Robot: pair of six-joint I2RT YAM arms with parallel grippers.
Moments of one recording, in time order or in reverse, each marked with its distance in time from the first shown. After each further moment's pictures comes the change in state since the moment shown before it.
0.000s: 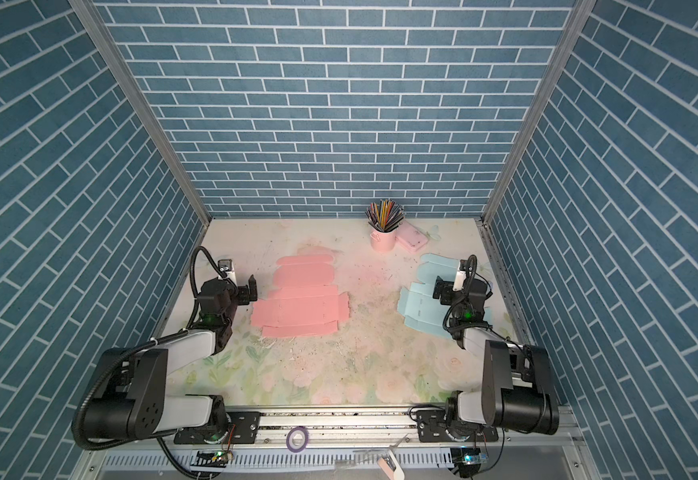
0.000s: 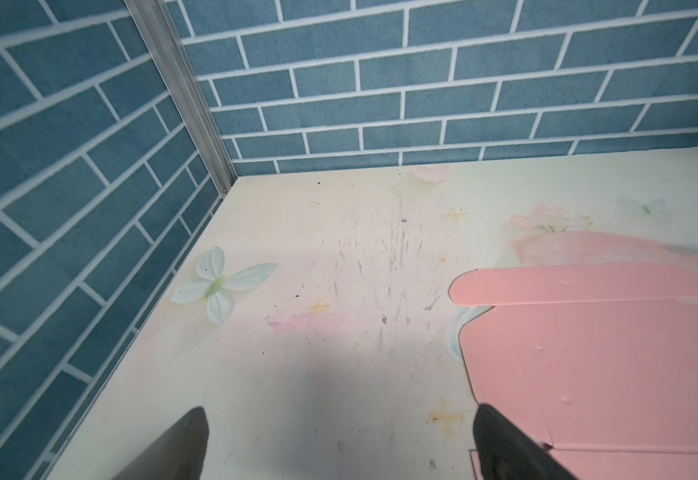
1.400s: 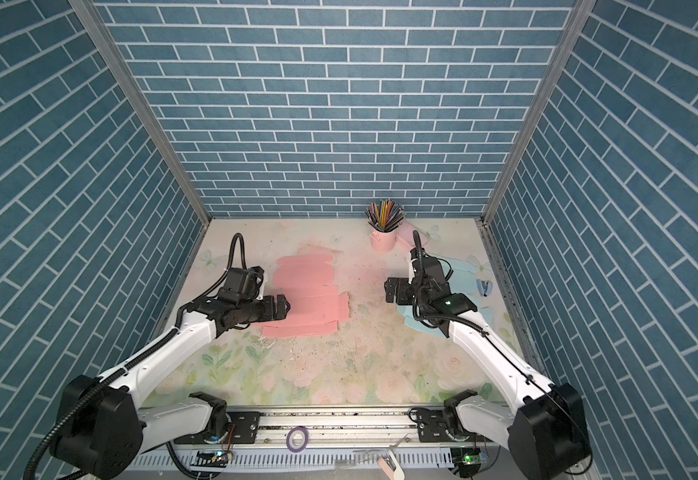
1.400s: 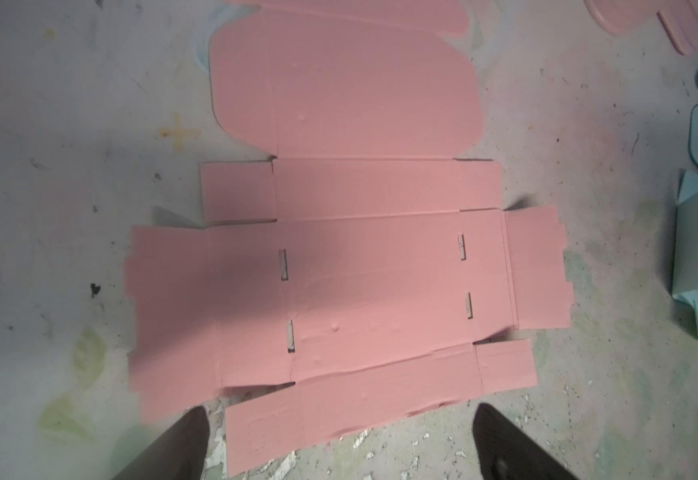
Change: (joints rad) left arm -0.283 -0.118 0.345 -1.120 0.297 -0.443; right arm 0.537 -0.222 0.396 -0.937 0.024 0.352
